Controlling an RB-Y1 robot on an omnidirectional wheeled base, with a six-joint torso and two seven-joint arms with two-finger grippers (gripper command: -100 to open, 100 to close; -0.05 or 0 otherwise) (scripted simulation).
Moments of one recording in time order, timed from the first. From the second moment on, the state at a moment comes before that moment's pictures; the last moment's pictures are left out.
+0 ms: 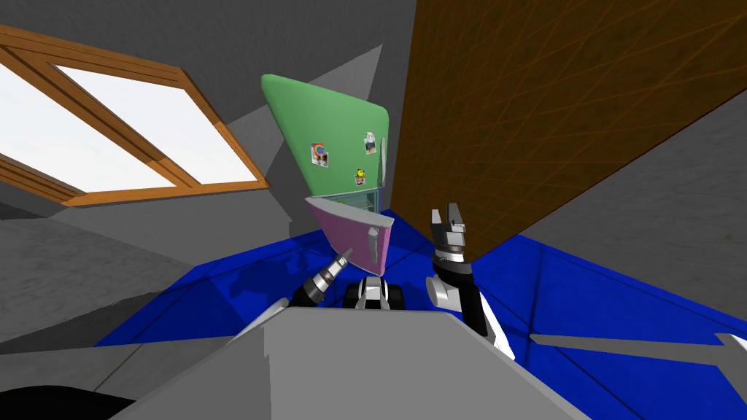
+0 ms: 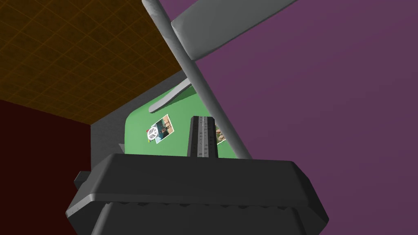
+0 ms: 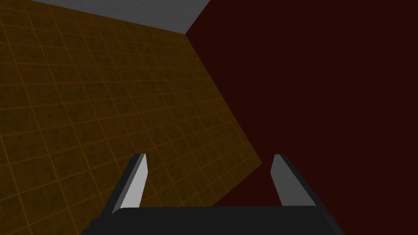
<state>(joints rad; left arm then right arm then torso) 0.62 0.66 -0.42 -2.28 -0.11 -0.17 -0.23 0.49 -0.02 0.03 -2.35 0.07 -0.50 0.11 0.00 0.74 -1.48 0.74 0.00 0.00</state>
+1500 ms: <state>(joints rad) 0.59 0.58 -0.34 -2.23 -0.09 -0.11 -0.22 0.49 -0.02 0.04 -2.35 0.07 -0.50 0.11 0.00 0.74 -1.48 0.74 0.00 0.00</state>
